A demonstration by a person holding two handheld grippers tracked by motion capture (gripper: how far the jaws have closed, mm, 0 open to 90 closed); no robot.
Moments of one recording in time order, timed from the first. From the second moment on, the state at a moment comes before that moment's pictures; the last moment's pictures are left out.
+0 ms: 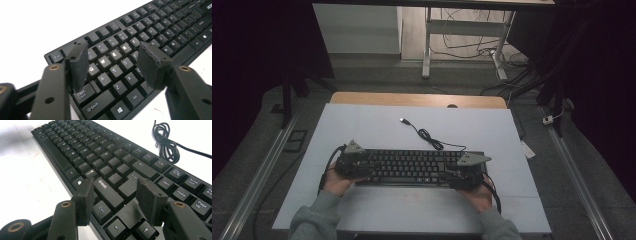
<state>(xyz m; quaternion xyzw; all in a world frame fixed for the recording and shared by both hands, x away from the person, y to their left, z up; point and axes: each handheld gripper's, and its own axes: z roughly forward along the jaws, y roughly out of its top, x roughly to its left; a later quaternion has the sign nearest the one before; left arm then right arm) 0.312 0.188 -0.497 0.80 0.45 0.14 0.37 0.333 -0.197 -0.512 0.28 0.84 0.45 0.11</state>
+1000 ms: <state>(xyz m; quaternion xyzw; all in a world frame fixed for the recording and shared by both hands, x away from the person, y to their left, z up) 0.317 0.191 -0.512 0.82 0.45 0.12 0.33 0.333 -0.195 -0.513 0.28 0.85 0.44 0.11</state>
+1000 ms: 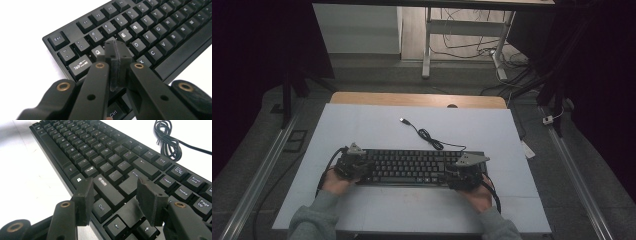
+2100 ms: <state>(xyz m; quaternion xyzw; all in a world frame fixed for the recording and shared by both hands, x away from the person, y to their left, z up) 0.319 0.184 -0.519 0.83 0.45 0.13 0.31 0.333 -0.194 -0.513 0.28 0.85 0.43 0.11</state>
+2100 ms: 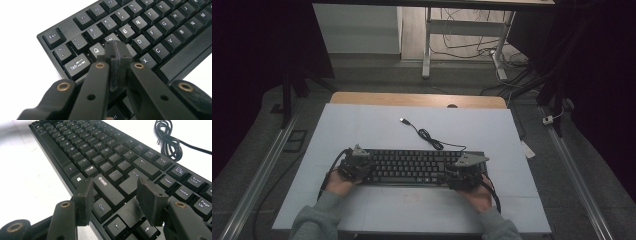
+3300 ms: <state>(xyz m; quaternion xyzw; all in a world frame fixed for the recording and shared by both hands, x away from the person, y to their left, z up) 0.308 0.190 -0.496 0.78 0.44 0.14 0.41 0.333 -0.193 -0.514 0.27 0.85 0.44 0.11</state>
